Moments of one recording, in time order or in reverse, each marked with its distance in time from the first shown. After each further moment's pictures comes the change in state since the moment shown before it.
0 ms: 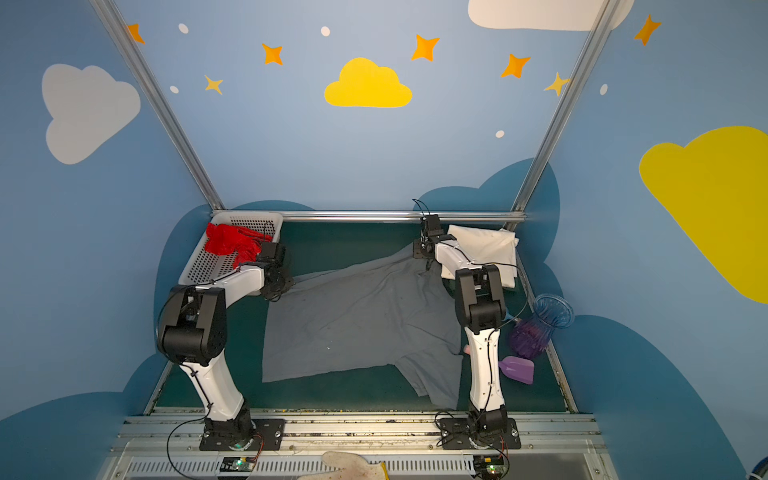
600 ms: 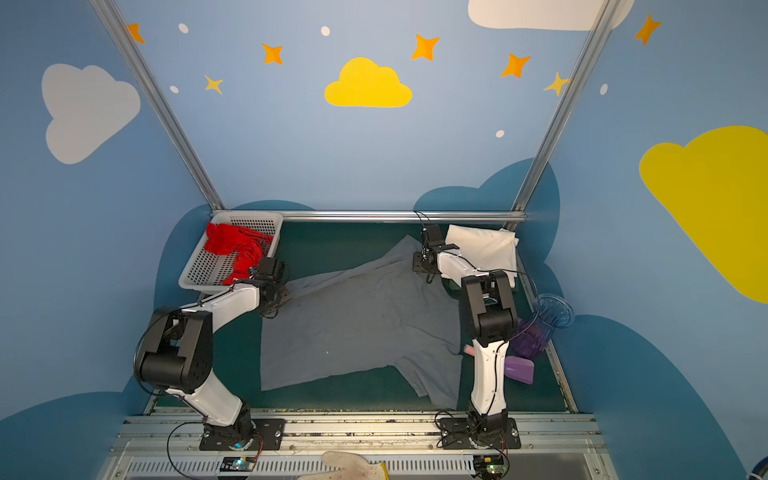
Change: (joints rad) left arm -0.048 -0.229 -0.234 0.023 -0.085 -0.090; right arm 0.028 -0.203 -0.298 -0.010 -0.031 0.113
